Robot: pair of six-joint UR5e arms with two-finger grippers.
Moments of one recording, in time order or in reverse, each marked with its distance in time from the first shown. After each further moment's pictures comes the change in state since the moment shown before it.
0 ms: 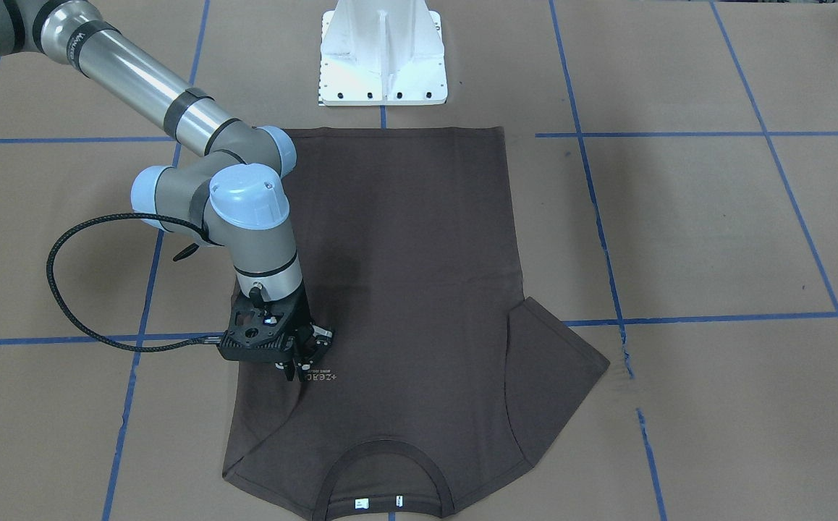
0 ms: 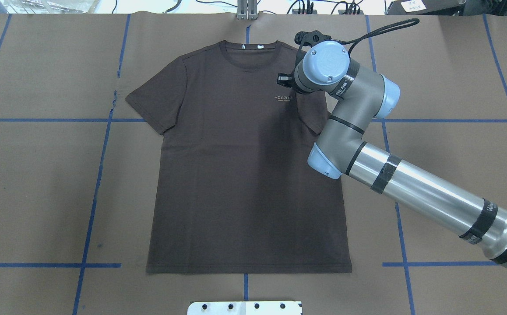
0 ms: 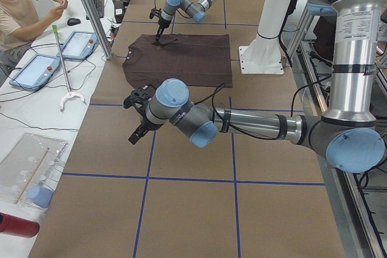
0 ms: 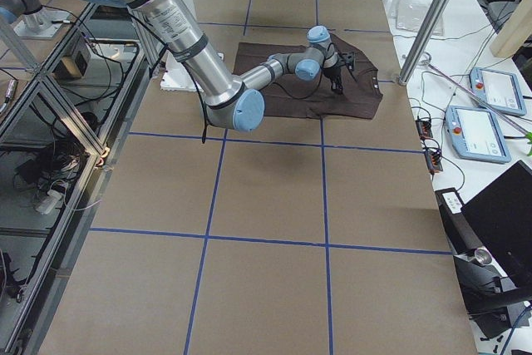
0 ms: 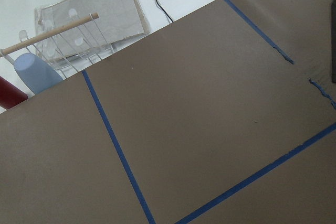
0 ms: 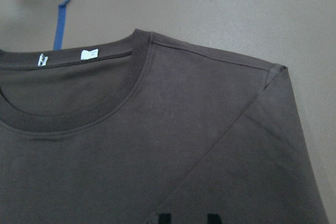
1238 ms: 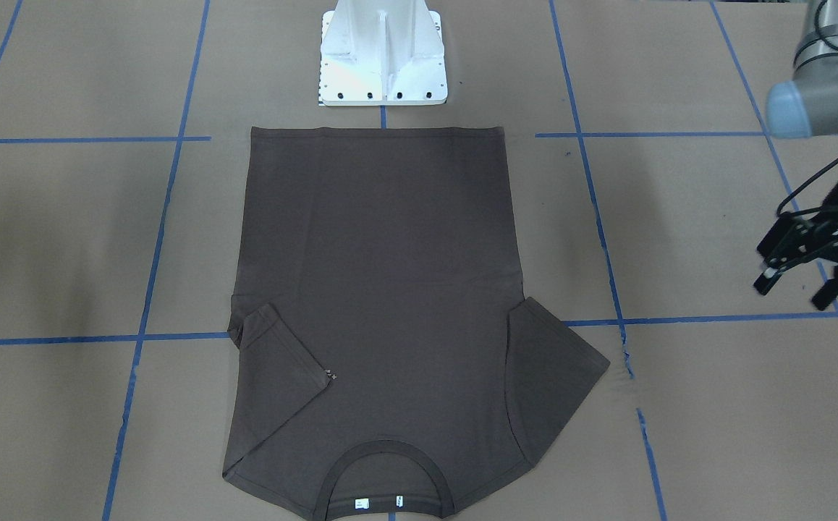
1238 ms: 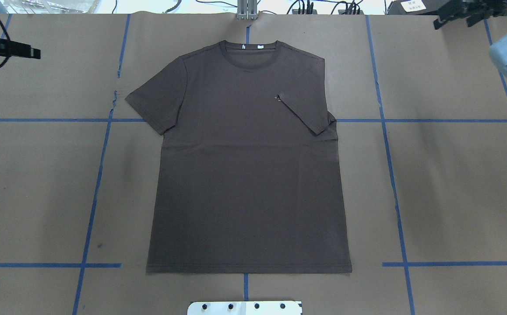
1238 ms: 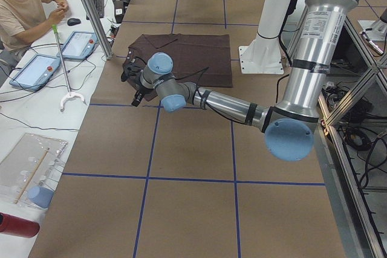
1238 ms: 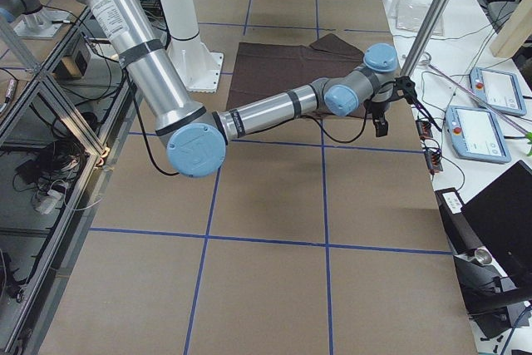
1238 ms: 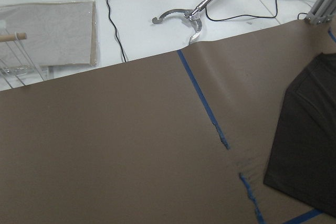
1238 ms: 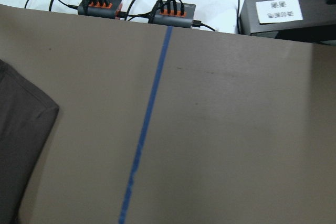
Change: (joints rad) left arm 0.415 -0.254 0.091 -0.140 0.277 -0.812; right arm 0.616 -0.332 0.210 -0.142 0.669 -0.775
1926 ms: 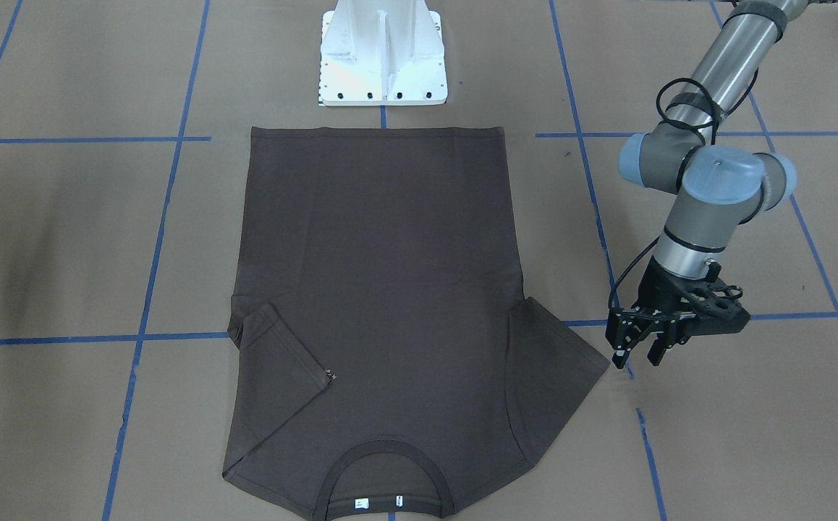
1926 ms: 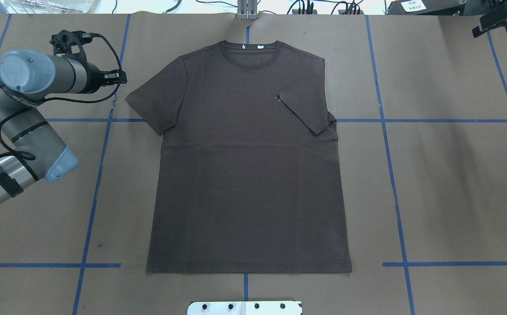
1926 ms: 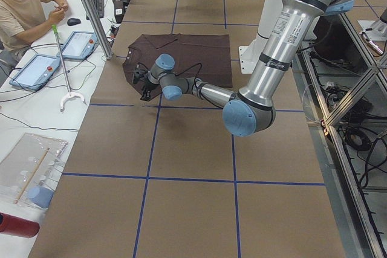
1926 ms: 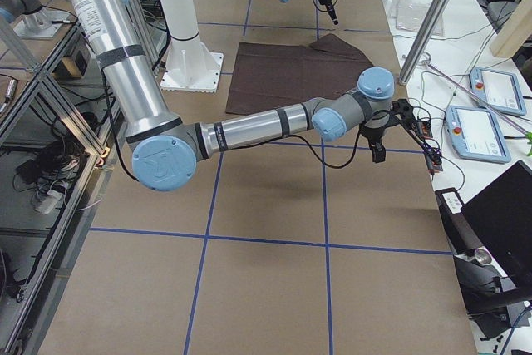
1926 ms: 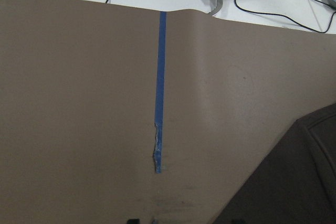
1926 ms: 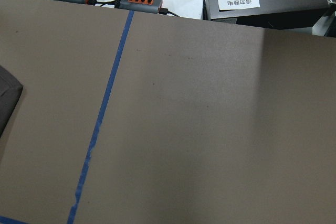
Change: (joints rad) left arm 0.284 -0.213 0.273 0.000 0.337 -0.327; right arm 0.052 -0.079 0.025 0.010 0.021 -0.064
